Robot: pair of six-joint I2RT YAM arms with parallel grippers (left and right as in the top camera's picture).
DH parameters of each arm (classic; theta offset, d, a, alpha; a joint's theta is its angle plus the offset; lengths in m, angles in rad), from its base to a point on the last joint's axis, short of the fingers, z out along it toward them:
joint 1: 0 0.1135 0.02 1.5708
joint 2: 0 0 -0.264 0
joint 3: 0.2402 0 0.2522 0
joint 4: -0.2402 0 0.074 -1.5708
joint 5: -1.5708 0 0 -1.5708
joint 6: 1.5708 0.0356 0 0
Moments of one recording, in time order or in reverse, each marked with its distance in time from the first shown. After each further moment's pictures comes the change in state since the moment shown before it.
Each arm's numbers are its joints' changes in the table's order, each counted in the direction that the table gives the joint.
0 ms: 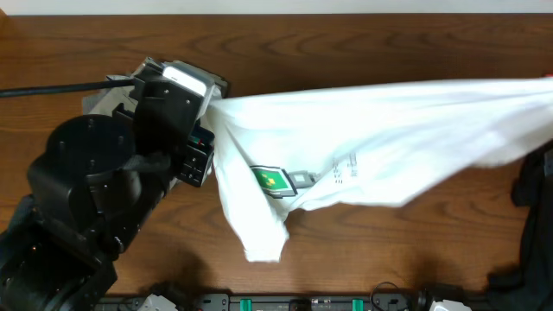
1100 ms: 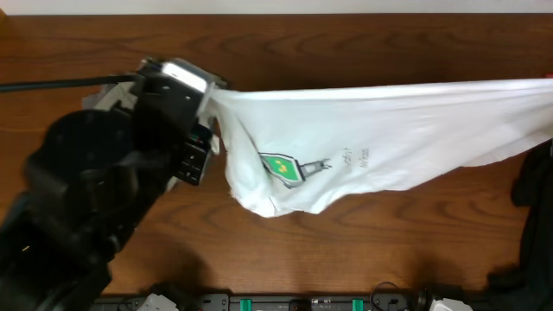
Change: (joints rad) left arm -0.001 -0.026 0.086 -0.023 -0.007 0.005; right arm 0.000 -0.051 0.002 -0.020 -0.128 0.018
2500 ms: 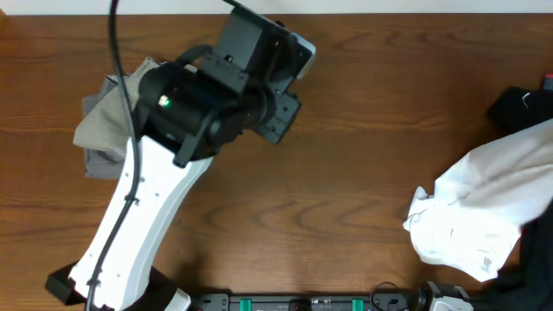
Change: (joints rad) left arm -0.053 -0.559 0.327 -0.380 -0.219 -0.080; right arm 0.000 -0.070 0.109 -0.173 -0.146 0.024
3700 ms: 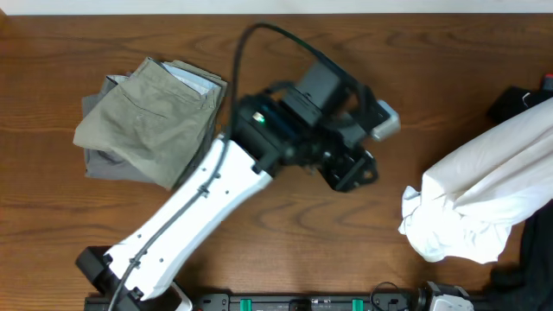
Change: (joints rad) left arm -0.208 0.002 -0.369 0.327 -0.522 -0.001; right arm 0.000 -0.068 0.000 0.463 -0.114 -0.144
